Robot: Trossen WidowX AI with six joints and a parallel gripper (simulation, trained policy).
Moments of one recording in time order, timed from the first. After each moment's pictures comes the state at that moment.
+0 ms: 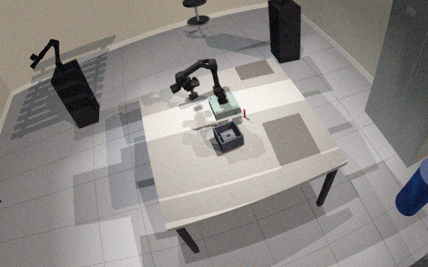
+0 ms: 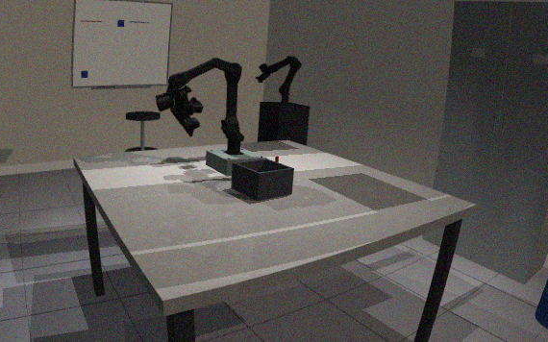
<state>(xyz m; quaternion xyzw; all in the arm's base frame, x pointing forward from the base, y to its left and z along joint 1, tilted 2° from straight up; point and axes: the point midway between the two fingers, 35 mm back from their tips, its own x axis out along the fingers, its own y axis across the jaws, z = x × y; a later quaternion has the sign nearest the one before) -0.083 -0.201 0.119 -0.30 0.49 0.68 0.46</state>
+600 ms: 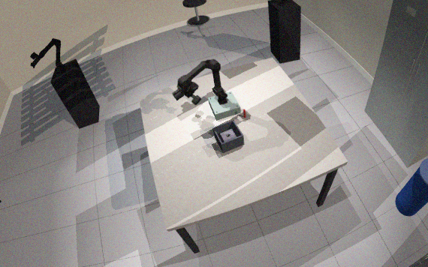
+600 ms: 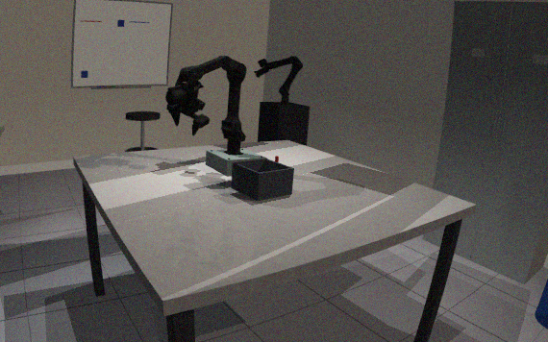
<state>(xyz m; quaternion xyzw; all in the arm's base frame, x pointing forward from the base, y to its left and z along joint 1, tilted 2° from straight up) 0.007 -0.234 0.140 -0.45 0.40 0.75 0.28</state>
